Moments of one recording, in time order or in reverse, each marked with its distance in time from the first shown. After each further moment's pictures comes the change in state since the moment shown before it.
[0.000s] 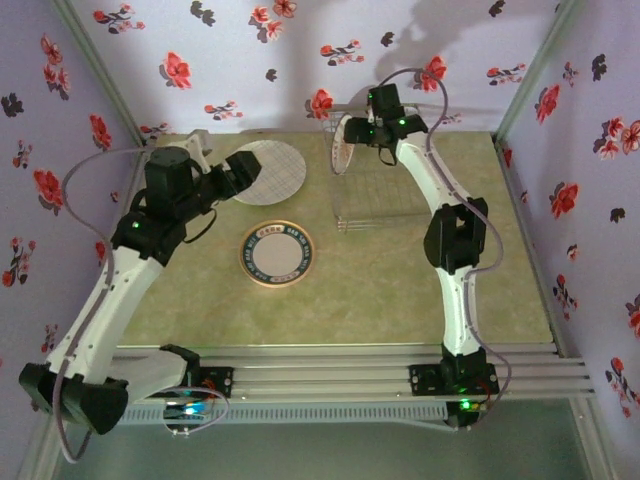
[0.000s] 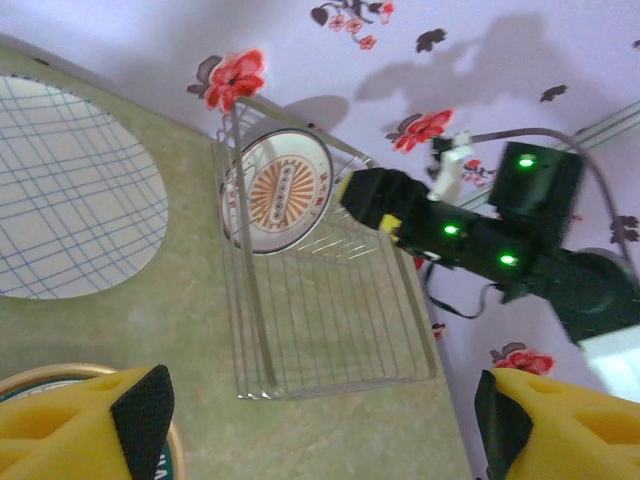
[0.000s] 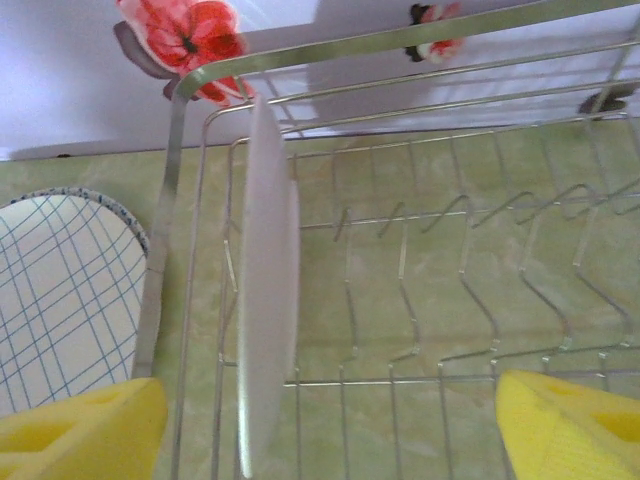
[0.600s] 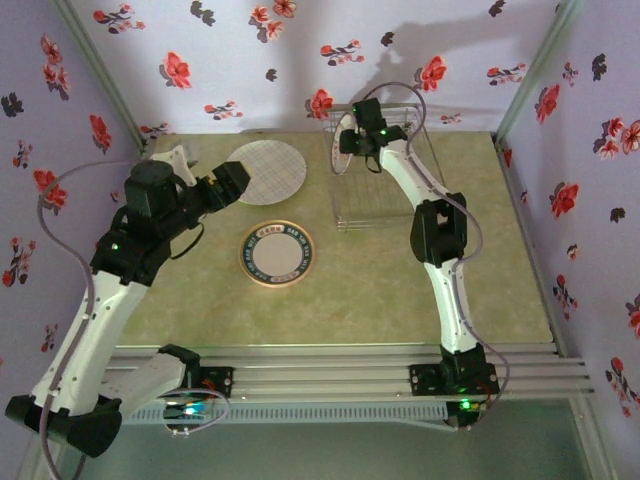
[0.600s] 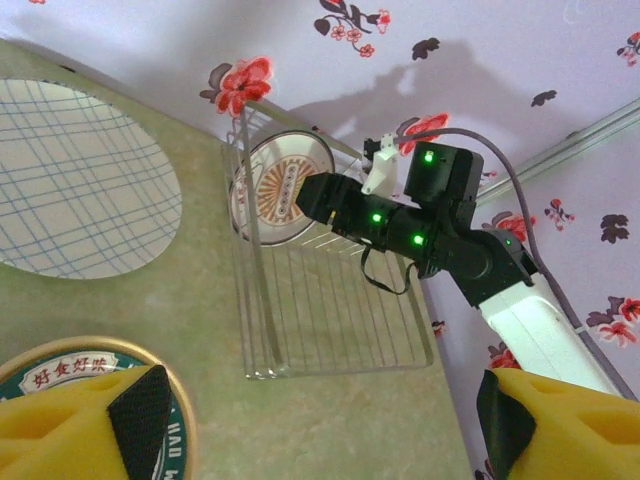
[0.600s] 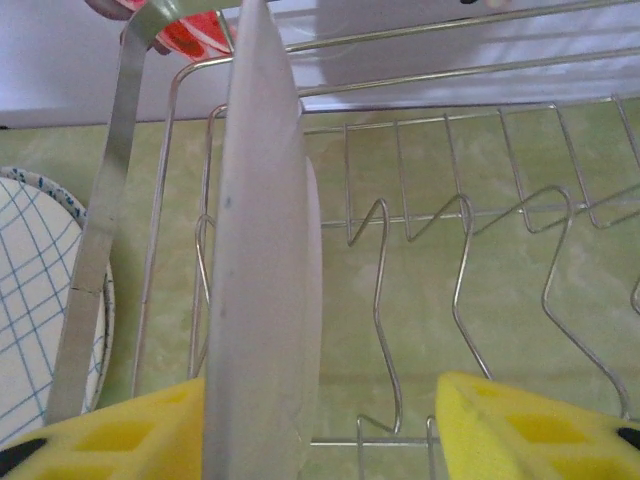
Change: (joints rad) left arm -0.002 -0.112 -0.007 -0.113 -0.031 0.001; right arm 0.030 0.162 0.057 0.084 0.050 -0.008
